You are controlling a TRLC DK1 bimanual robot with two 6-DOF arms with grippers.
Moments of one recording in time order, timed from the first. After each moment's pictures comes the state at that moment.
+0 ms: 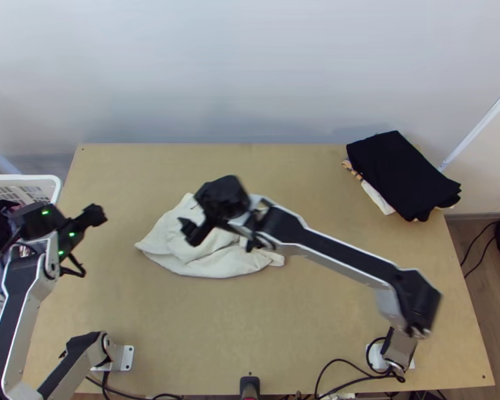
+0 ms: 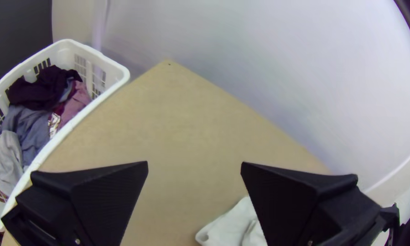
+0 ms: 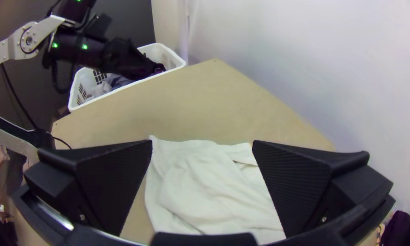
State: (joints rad) left arm 0.28 0.95 0.77 -0.38 0.09 -0.38; right arm 1.03 1.90 1.71 -0.28 0.03 0.03
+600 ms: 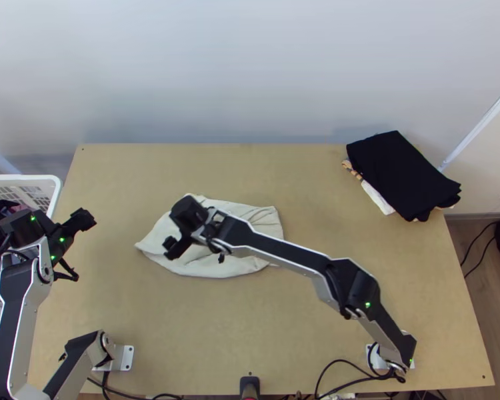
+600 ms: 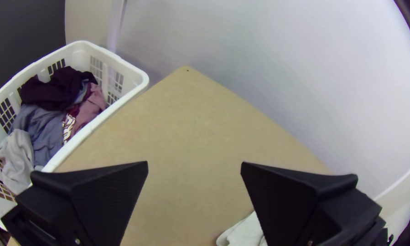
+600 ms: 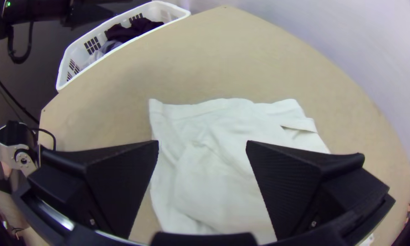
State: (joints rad) left arm 0.36 0.94 0.74 -0.37 0.09 -0.34; right arm 1.10 2.24 1.97 -0.41 0.03 0.16
